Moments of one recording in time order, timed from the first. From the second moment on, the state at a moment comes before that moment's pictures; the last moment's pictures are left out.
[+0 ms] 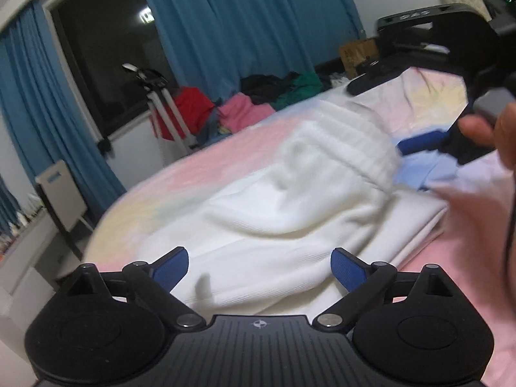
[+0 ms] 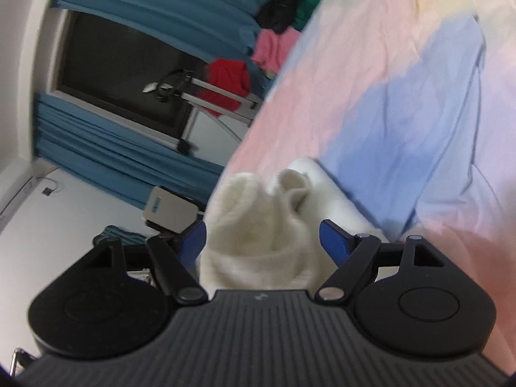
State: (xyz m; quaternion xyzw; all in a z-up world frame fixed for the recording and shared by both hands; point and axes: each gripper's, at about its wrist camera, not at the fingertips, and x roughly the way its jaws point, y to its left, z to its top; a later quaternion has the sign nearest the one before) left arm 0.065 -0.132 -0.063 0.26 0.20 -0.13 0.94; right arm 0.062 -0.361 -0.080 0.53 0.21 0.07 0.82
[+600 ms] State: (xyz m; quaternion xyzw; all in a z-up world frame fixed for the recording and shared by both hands) left arm 0.054 -0.076 -0.079 0.17 0.24 -0.06 0.96; right arm 0.041 -0.333 -0.098 0.56 0.31 0.07 0.77
